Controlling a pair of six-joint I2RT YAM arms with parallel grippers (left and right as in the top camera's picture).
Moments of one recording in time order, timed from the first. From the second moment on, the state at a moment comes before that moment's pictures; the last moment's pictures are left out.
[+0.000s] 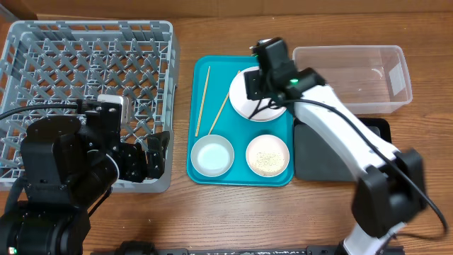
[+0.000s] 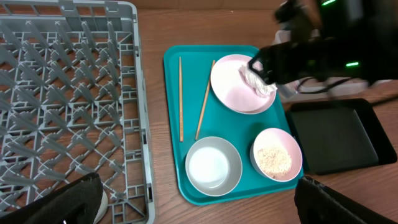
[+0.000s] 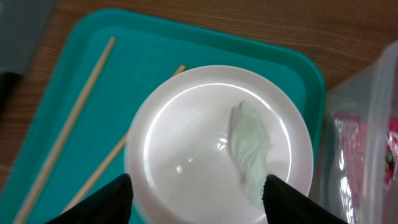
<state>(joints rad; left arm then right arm) -0.07 0.96 1.52 -1.27 0.24 -0.08 0.48 1.89 1.51 -0.59 0.14 0.24</state>
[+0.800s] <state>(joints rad) -0.07 0.96 1.52 -1.27 0.24 -0.08 0.45 2.11 1.52 -0.62 0.14 0.17</state>
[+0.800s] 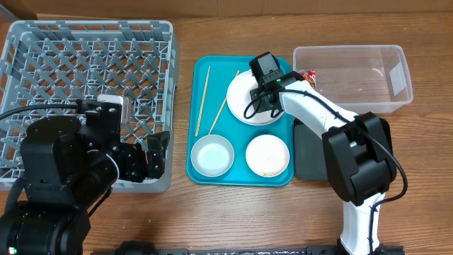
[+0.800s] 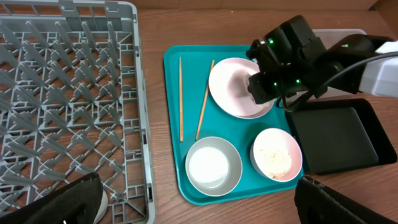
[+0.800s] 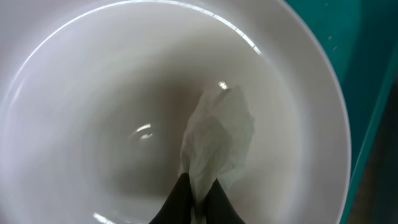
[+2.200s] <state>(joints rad) -0.07 0.96 1.52 -1.27 0.24 -0.08 0.38 1.54 1.54 -1.18 -0.14 0.31</state>
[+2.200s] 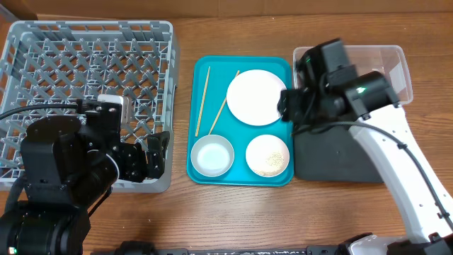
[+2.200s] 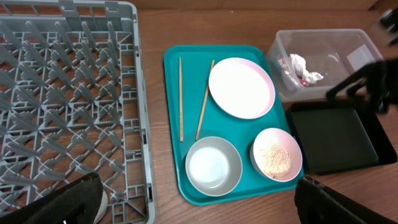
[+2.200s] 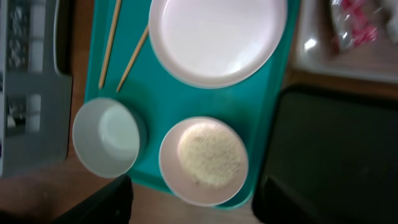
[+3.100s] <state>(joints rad) -0.07 0.96 1.52 -1.27 0.24 -0.08 0.53 1.56 0.95 -0.75 0.09 0.60</state>
